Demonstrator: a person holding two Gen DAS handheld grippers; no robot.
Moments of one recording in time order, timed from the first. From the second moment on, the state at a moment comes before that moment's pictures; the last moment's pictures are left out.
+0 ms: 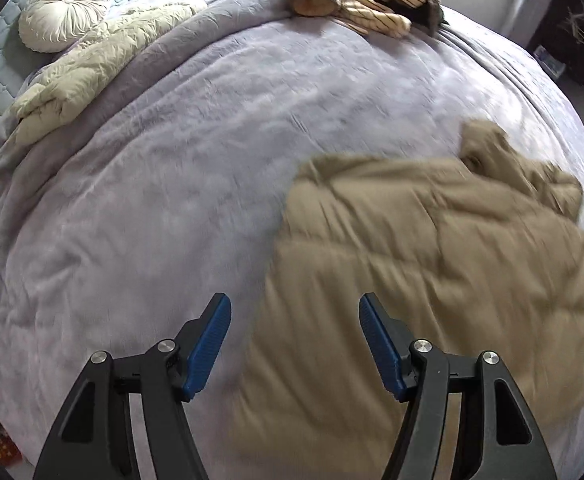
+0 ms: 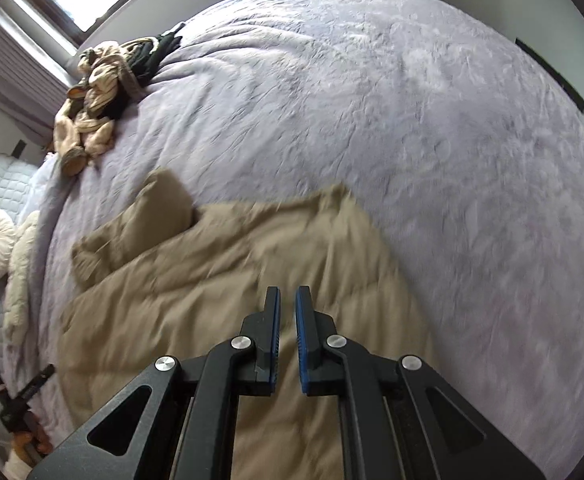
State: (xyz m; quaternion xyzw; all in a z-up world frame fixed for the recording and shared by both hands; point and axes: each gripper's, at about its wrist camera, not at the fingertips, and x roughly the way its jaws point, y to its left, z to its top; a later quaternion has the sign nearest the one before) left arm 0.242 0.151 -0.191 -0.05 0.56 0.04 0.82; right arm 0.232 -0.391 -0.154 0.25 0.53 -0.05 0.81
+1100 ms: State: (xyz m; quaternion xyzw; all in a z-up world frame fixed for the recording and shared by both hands) left arm 0.131 0.097 -0.201 -0.03 0.63 -0.02 0.77; right arm 0.096 -0.303 -0.192 0.35 0.58 -0.01 0.73
